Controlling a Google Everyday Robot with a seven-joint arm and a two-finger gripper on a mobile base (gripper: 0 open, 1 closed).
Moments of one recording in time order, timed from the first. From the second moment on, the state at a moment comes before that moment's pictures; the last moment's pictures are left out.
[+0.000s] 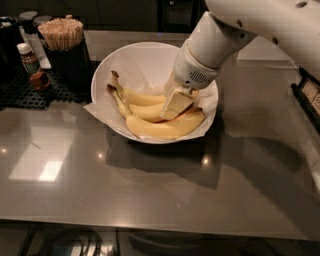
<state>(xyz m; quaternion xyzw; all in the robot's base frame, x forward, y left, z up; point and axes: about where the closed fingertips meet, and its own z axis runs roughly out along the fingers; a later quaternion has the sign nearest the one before) 0.544 -0.020 0.888 -0.67 0.70 0.10 0.21</state>
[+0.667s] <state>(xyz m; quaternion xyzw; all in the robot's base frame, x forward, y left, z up) 0.553 -0.025 0.875 -0.67 0.71 0.11 0.21</state>
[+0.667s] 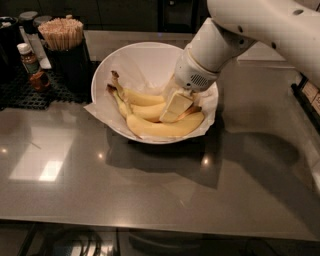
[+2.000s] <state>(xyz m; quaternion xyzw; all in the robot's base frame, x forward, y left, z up) 0.564 -0.028 0.872 -0.66 0.71 0.12 0.22</state>
